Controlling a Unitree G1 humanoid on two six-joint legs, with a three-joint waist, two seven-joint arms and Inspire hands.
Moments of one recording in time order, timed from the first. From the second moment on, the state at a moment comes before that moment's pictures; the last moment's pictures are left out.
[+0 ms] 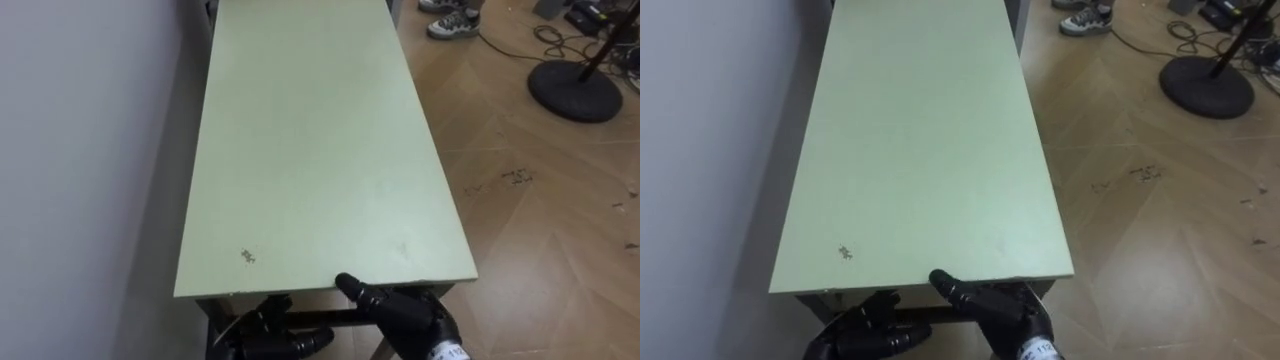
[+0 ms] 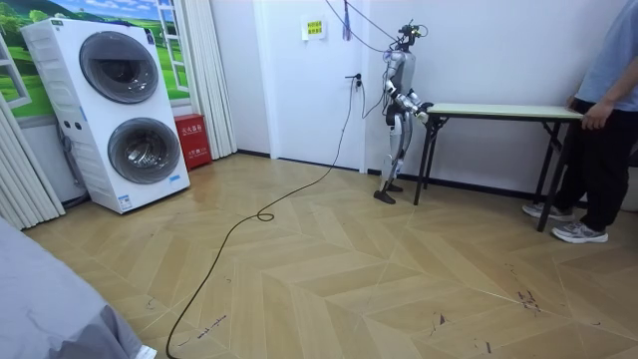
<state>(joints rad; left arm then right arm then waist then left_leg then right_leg) 0.19 0.23 -0.34 0.50 -0.70 0.04 -0.19 0.20 -0.20 0.28 0.41 0.80 0.00 0.32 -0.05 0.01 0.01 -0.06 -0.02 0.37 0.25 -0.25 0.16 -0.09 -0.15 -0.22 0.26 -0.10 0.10</state>
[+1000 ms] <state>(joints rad) 0.16 0.22 -0.24 1.02 -0.56 -0.01 -0.13 0.14 -0.23 0.17 1.00 0.53 -0.06 0.31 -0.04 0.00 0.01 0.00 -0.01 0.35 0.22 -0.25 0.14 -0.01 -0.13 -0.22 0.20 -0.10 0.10</state>
